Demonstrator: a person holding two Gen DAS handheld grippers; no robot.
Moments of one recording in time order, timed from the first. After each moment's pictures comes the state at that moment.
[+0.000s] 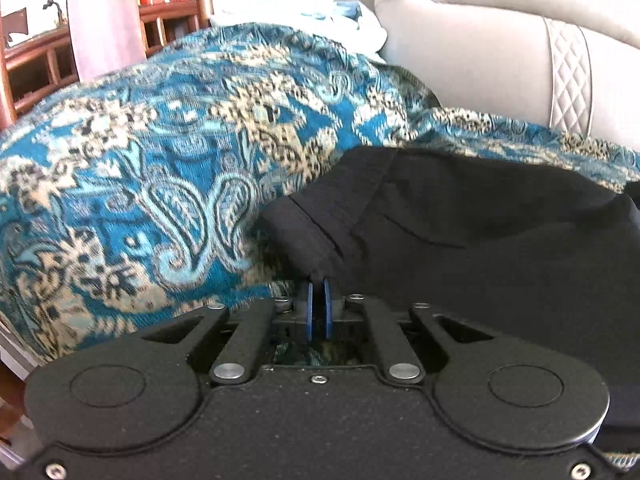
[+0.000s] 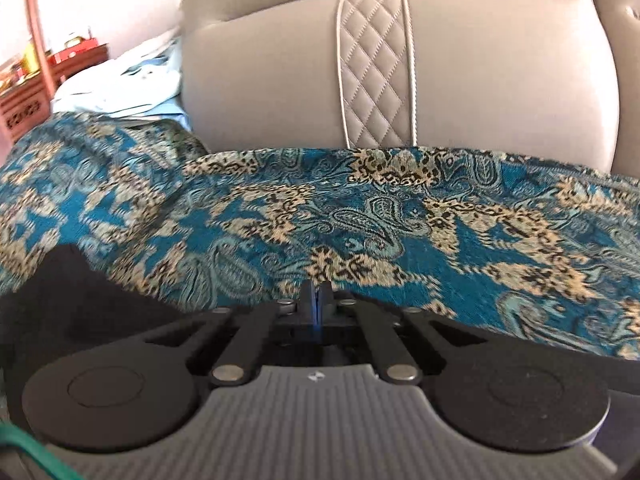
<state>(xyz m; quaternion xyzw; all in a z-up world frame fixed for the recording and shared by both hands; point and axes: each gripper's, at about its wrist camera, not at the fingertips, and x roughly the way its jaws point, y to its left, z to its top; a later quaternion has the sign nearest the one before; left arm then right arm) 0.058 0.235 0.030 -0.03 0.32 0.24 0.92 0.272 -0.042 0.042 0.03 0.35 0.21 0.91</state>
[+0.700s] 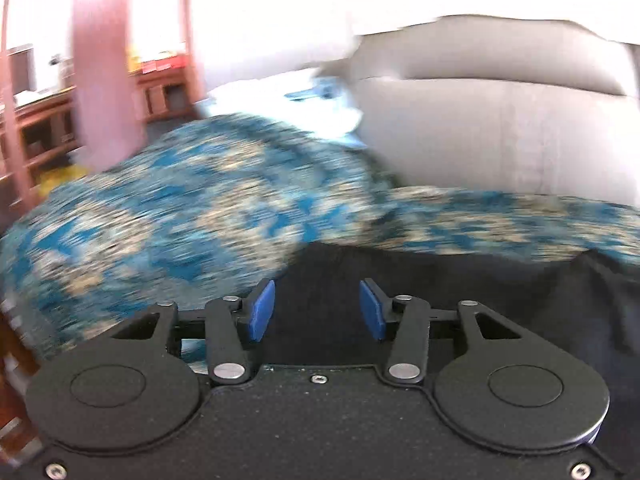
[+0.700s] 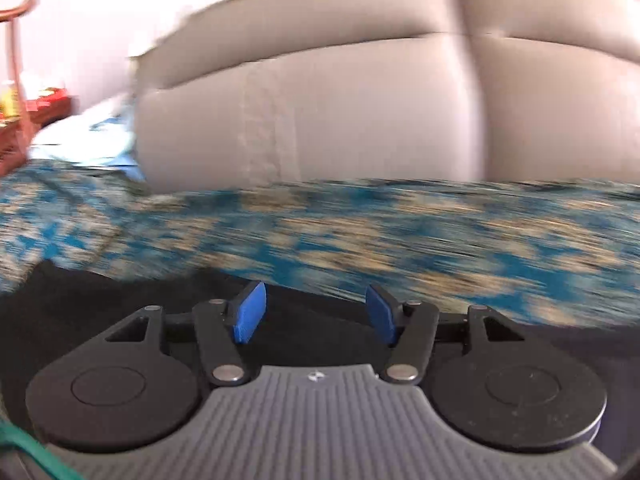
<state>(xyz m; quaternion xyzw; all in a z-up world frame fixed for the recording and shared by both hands) 0.049 0.163 0.100 0.01 0.24 0.22 0.95 0.188 -0.192 0.067 0.04 0.28 0.12 0.95</state>
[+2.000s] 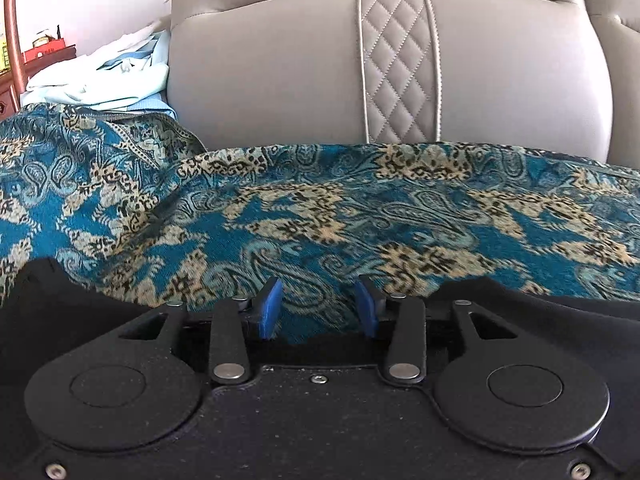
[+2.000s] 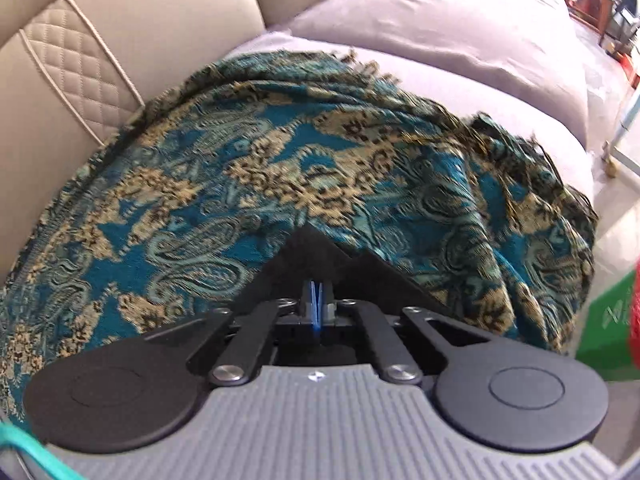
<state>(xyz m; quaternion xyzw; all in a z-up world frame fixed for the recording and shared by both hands) 0.260 0.035 0.022 0.02 0.32 0.15 0.94 0.192 -0.571 0.071 0.28 0.42 -0.36 0.79</state>
